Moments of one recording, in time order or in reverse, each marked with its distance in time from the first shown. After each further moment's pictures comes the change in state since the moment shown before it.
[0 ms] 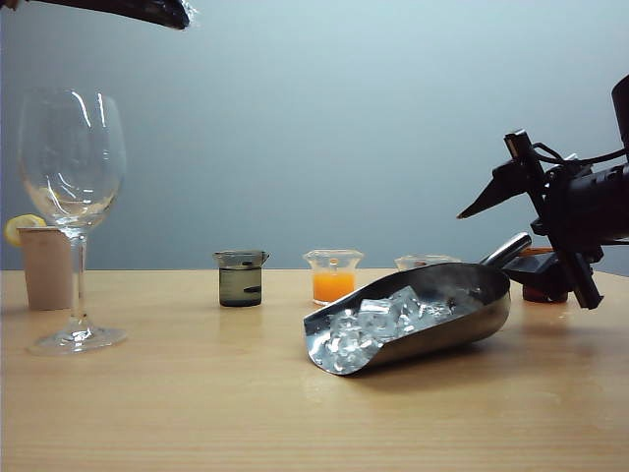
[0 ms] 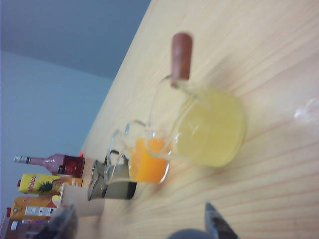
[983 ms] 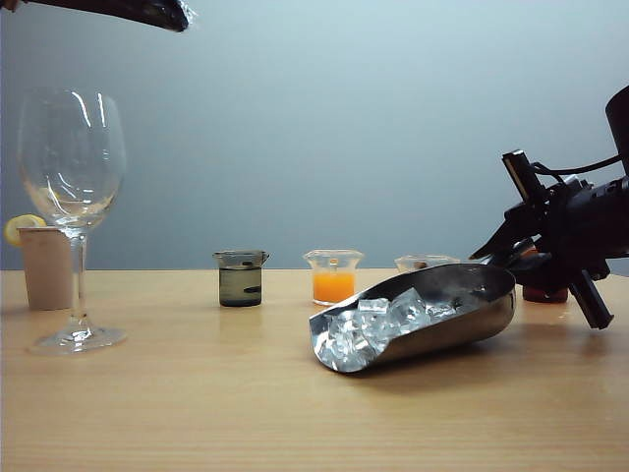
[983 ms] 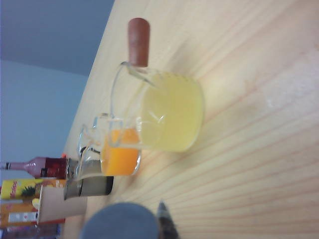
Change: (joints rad) left arm 0.000 0.000 0.000 -0.008 0.000 0.000; right arm 0.000 0.004 0.002 -0.114 0.028 -0.003
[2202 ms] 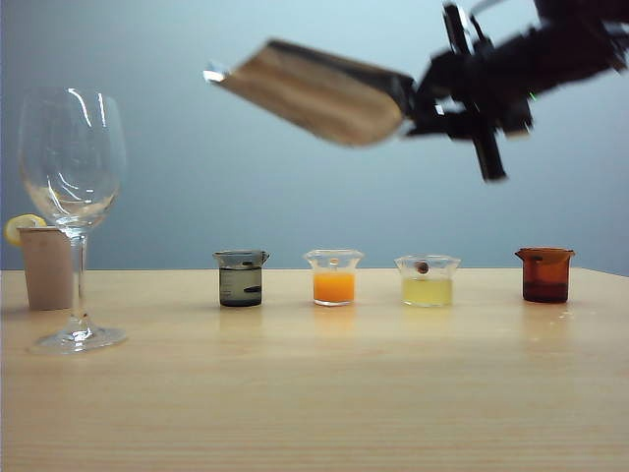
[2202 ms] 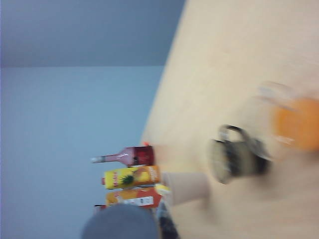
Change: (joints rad) left arm 0.002 -0.216 0.158 -0.389 -0.294 0.135; right arm 0.188 -0.229 0.354 -0.428 0.050 0.341
